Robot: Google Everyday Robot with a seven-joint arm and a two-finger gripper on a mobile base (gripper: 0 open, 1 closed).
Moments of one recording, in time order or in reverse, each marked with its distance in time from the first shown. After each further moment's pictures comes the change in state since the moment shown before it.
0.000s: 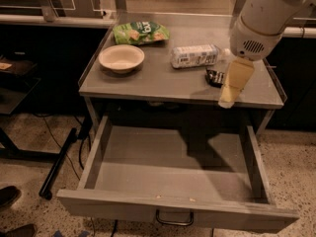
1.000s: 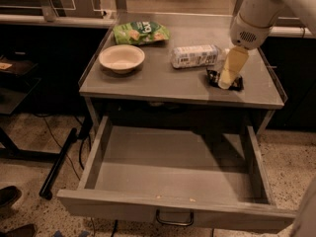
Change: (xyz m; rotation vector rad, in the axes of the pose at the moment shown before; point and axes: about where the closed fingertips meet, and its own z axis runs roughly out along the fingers) arm 0.007 -0.089 0.052 0.002 0.014 0.097
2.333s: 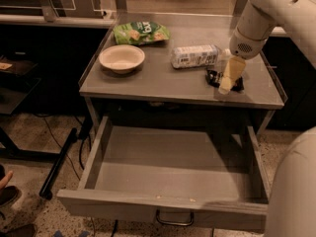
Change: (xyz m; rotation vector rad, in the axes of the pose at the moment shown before) arm 0.013 -0.023 0.052 -0.036 0.008 0.019
